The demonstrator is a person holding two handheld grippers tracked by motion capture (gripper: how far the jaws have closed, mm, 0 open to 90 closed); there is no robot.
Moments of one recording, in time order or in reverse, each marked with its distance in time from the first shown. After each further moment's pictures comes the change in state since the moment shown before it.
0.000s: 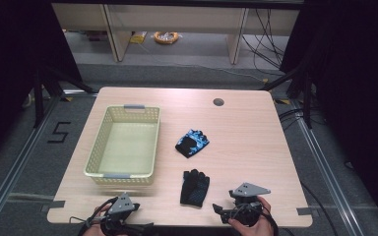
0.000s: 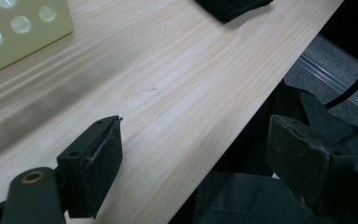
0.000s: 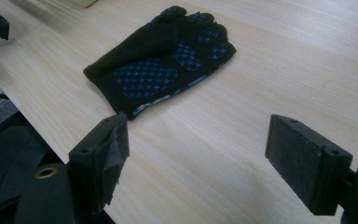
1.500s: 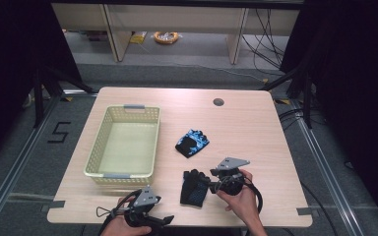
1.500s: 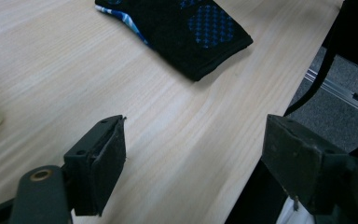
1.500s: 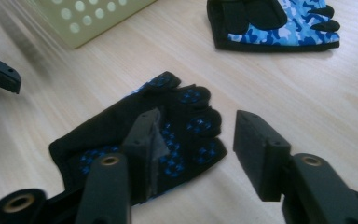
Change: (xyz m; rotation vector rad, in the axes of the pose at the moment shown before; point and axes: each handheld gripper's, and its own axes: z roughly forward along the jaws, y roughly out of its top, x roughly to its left) left arm -0.019 0.040 0.043 -0.033 -0.031 0.068; right arm -0.015 0.064 0.045 0.013 0.029 -0.121
